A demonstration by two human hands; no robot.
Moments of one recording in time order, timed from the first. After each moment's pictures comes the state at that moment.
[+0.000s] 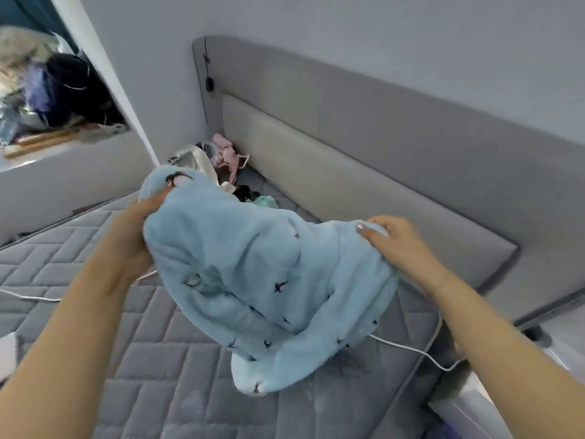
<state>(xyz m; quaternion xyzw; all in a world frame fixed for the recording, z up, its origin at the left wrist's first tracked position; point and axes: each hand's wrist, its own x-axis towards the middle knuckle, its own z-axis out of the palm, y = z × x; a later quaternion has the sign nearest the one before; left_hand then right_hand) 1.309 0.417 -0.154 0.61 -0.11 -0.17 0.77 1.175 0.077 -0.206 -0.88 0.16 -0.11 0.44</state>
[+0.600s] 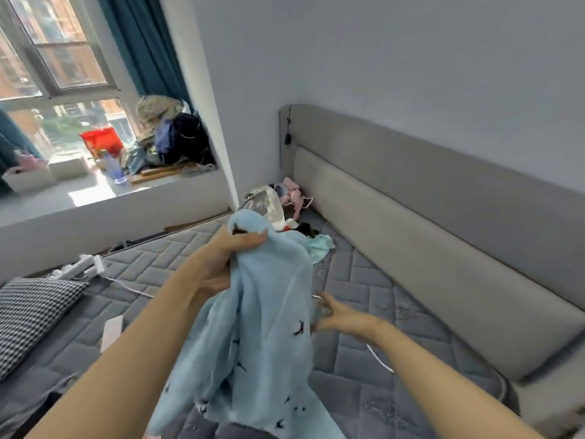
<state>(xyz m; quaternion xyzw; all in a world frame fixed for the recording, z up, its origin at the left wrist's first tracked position) 1.215 0.466 -0.060 0.55 -0.05 -0.28 0.79 1.190 0.232 -0.228 -0.78 0.02 0.28 0.57</state>
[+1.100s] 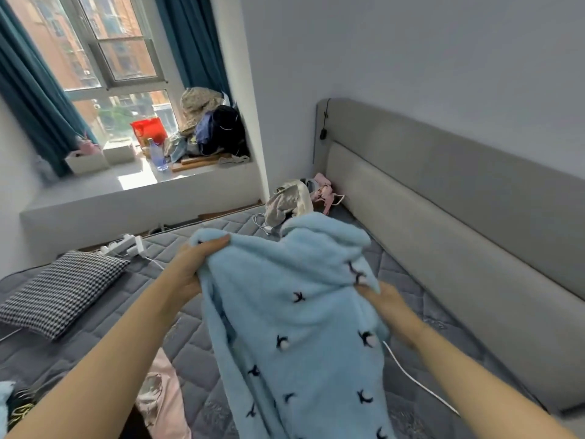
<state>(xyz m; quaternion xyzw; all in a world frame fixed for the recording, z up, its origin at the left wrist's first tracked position) 1.241 0.559 -0.112 0.62 0.14 -0.08 0.77 1.192 0.222 -0.209 -0.71 0.11 0.09 0.69</state>
